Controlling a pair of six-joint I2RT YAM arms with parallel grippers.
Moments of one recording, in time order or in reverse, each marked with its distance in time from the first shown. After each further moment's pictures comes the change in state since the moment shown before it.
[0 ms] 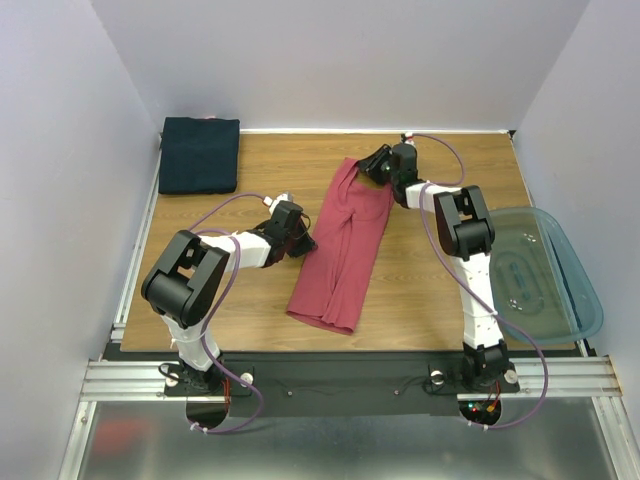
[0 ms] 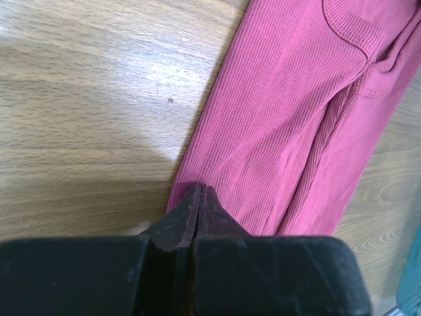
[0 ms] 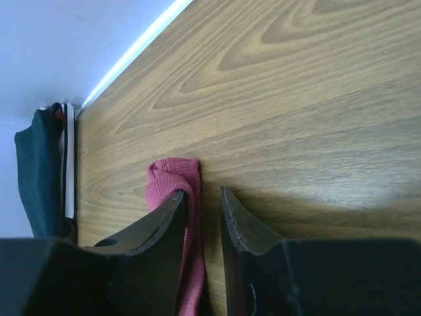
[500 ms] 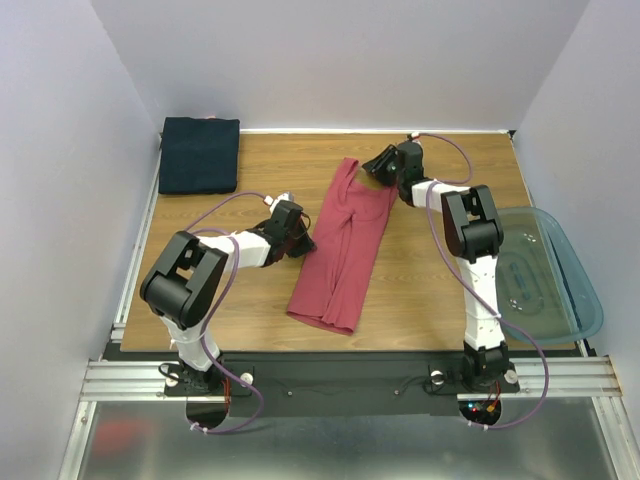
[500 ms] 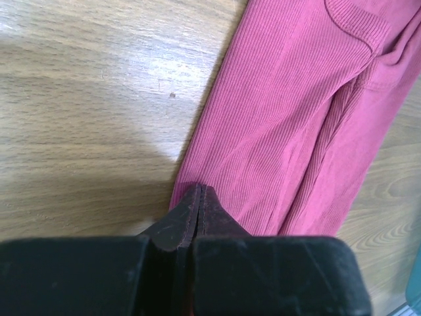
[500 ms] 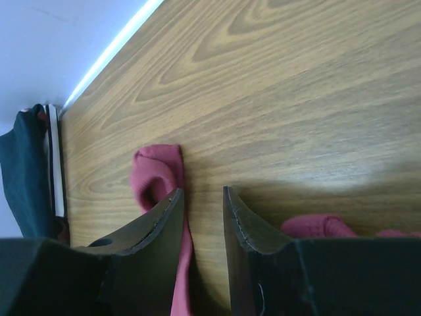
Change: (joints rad) left arm 0.000 -0.010 0.007 -0.029 0.001 0.027; right arm -0.015 -0.080 -0.060 -0.090 0.011 -0.009
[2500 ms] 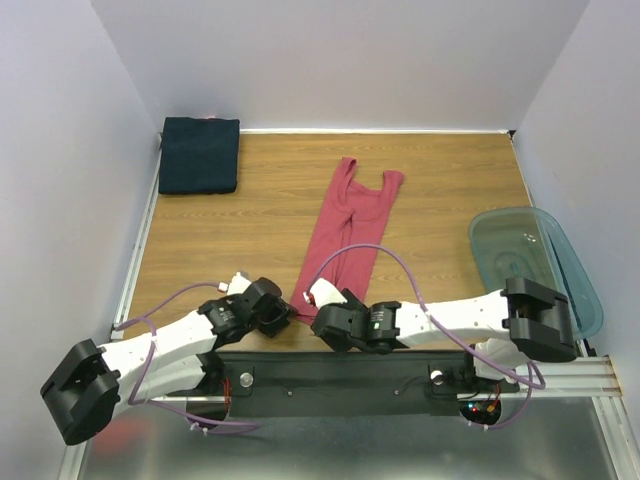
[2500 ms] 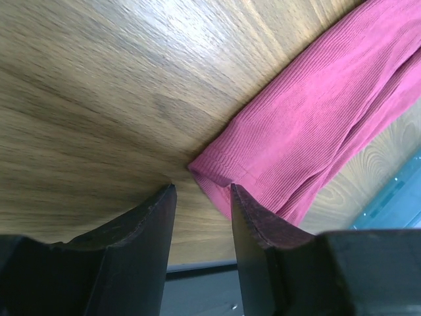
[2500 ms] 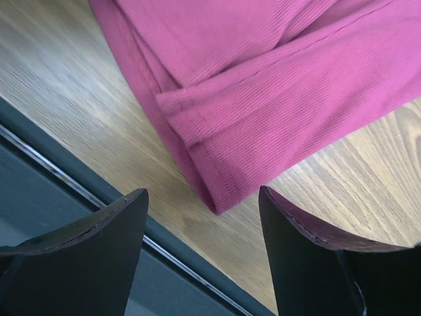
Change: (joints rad) left arm -0.307 -0.847 -0.557 -0.465 -0.184 -0.743; right arm 1.158 -0.906 -0.767 -0.826 0.620 -0.458
